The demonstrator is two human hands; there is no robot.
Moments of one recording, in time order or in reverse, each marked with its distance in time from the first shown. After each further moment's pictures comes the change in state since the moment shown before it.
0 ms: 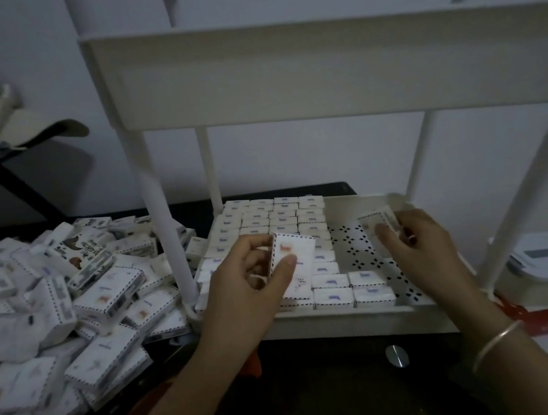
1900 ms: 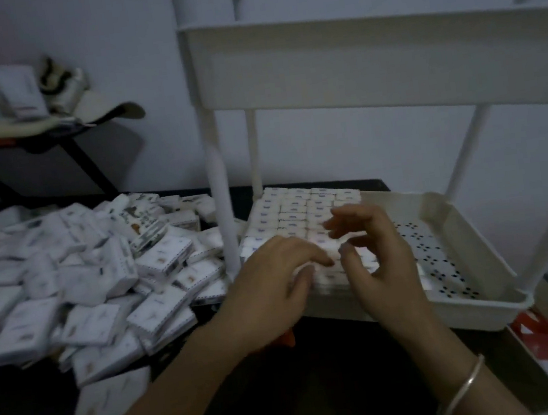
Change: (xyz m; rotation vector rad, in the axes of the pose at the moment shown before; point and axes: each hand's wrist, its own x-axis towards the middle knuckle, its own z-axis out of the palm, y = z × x) left_hand -0.011 -0.018 -0.036 0.512 -0.245 0.388; right_hand -0.056 -0.091 0.046 0.531 -0.022 -0.455
